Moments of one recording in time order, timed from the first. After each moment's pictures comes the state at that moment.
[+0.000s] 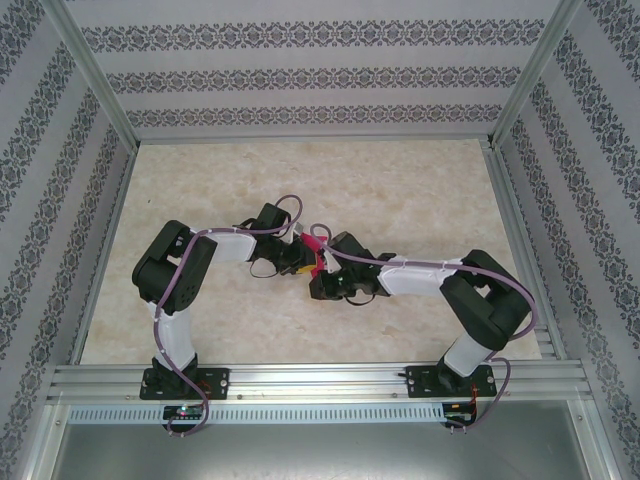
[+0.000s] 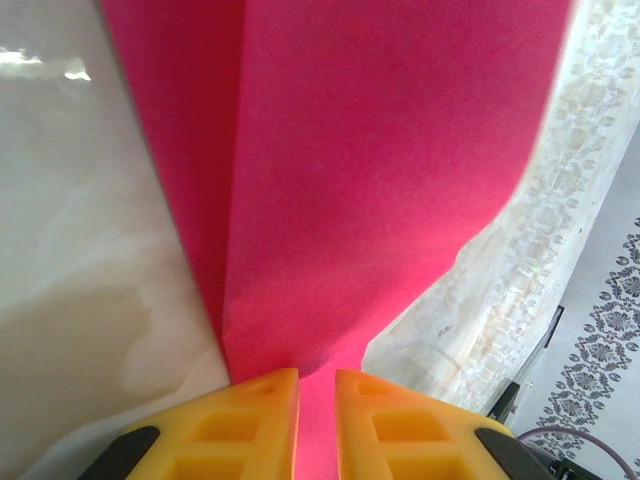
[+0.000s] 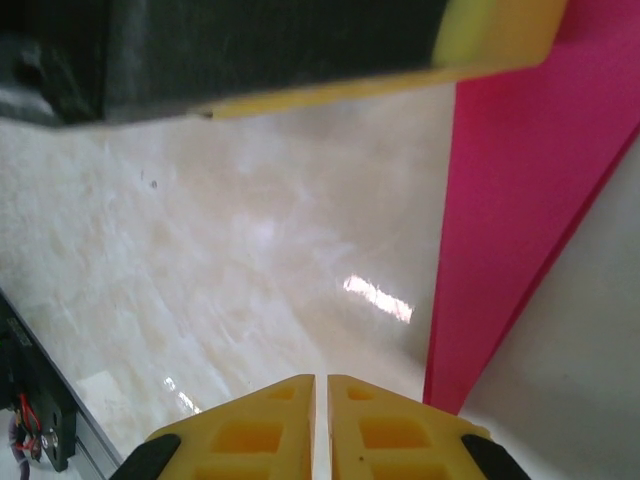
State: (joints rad) left arm -0.50 1.92 0.99 -0.11 0.69 -0.84; right arm 0.80 1.65 0.77 -0.10 -0.42 0.66
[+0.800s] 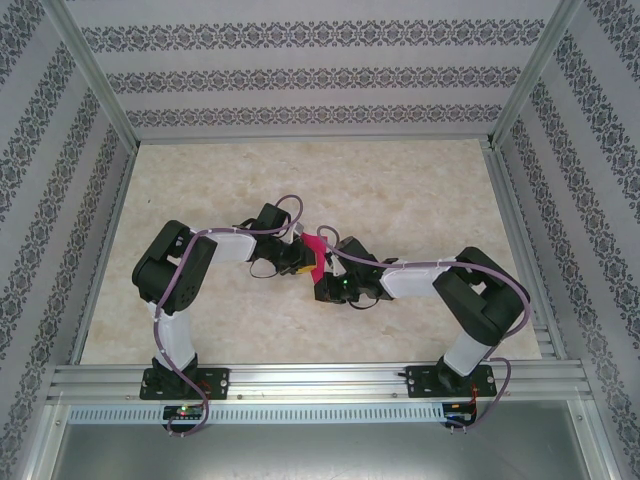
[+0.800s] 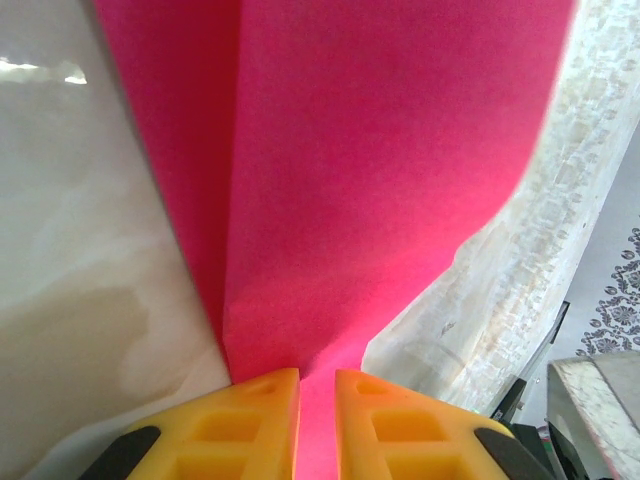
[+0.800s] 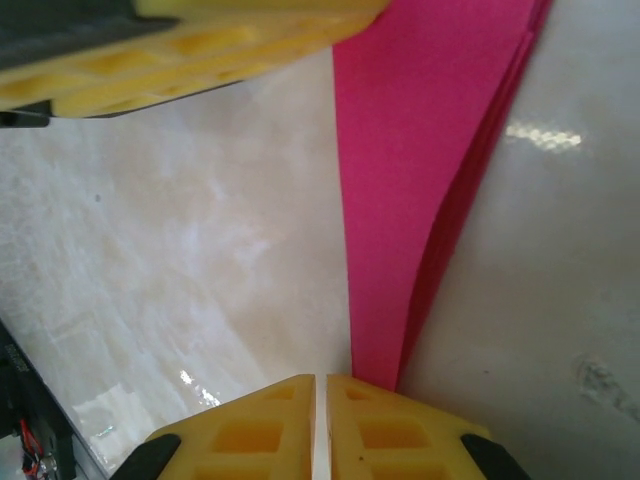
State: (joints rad) left arm -0.50 1.92 0.99 -0.11 0.69 -0.82; right arm 0.76 1.68 0.70 0.01 -0.44 0.74
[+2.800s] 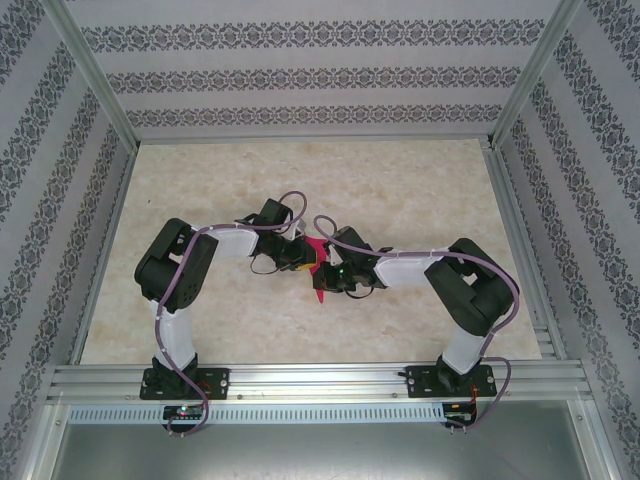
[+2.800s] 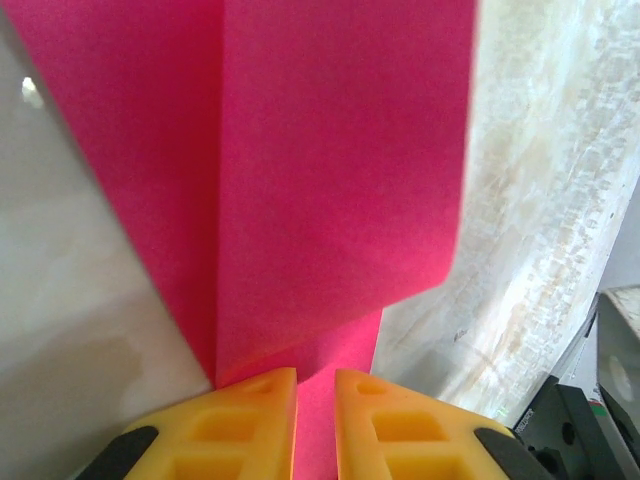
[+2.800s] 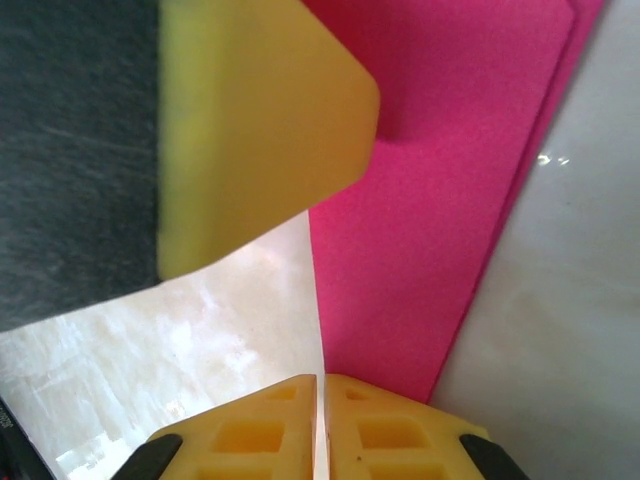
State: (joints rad) left arm -0.50 1.94 1.06 -0.19 0.67 -0.72; right arm 0.73 1.76 0.80 -0.04 -0.40 0.71
